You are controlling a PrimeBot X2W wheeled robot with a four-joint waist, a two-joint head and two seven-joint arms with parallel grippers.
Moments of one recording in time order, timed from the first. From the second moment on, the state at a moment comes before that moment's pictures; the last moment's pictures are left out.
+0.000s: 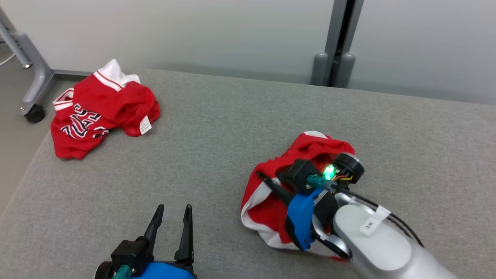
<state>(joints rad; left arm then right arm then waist) -0.01 0.11 -0.30 0.27 -0.36 -0.01 -0.25 -0.63 -0.20 0.77 0.50 0.30 0.13 0.03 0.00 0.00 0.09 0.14</state>
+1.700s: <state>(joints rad) -0.01 0.13 -0.30 0.27 -0.38 0.01 -0.26 -0.23 -0.14 0.45 0.59 0.21 0.13 -0.09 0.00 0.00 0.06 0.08</state>
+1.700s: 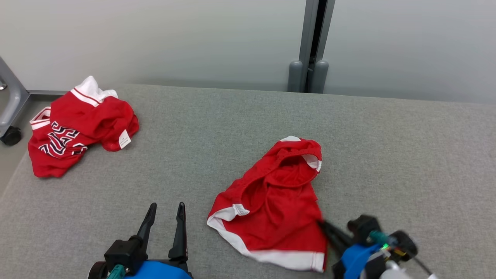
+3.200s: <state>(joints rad) 0.00 0.14 -0.33 0.27 -0.39 0.02 -0.26 -0.14 -0.10 0.32 0.41 0.18 0.13 -0.02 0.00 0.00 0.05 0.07</state>
